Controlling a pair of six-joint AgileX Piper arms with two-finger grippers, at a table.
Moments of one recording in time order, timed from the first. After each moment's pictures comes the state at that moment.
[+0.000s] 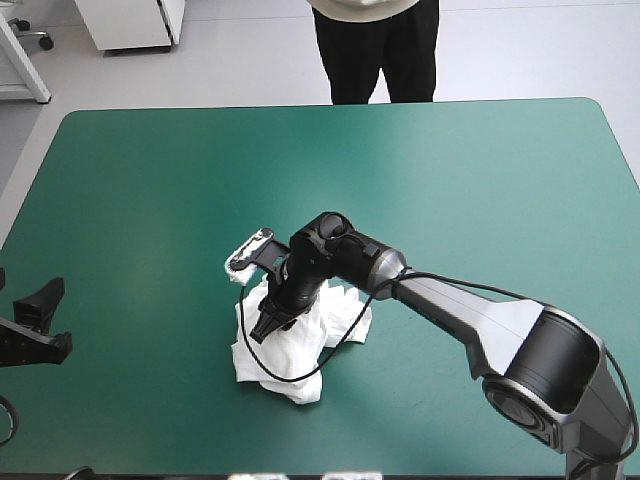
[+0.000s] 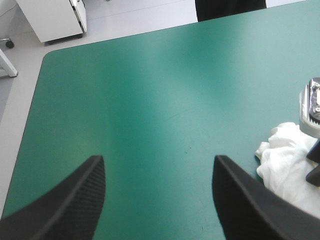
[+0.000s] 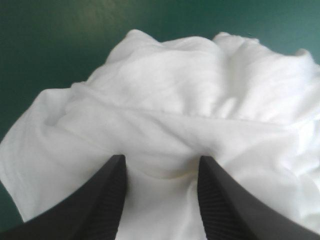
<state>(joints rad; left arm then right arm) -0.54 0.61 -1.25 0.41 1.25 -0.19 0.91 1.92 -1.67 0.18 1.00 -0.17</state>
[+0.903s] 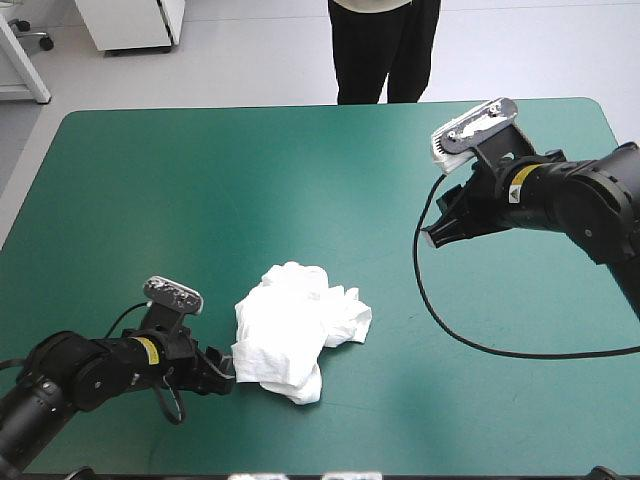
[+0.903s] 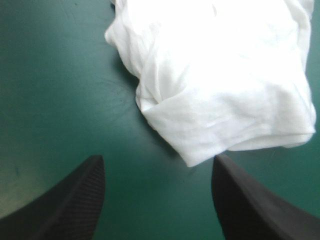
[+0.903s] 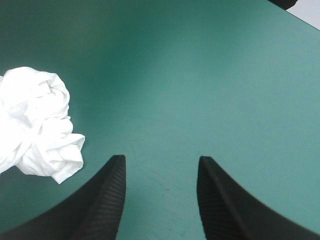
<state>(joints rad) -0.54 0.89 -0.68 -0.12 0.88 -0.05 0.54 1.27 -1.67 -0.09 1.25 -0.07</state>
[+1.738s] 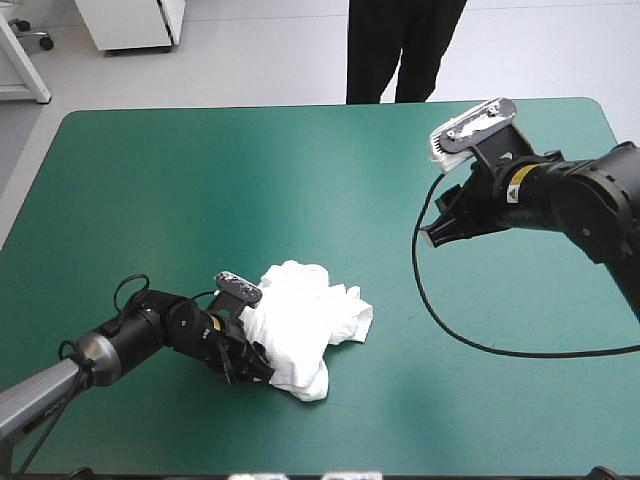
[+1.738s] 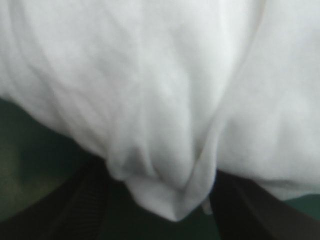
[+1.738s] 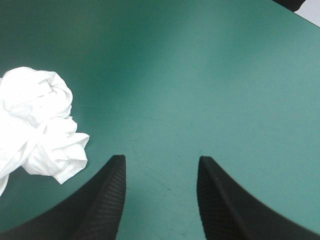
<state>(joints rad) -0.53 1.34 -0.69 -0.29 0.71 0.23 0.54 1.27 -1.67 -0.09 1.25 -0.06</state>
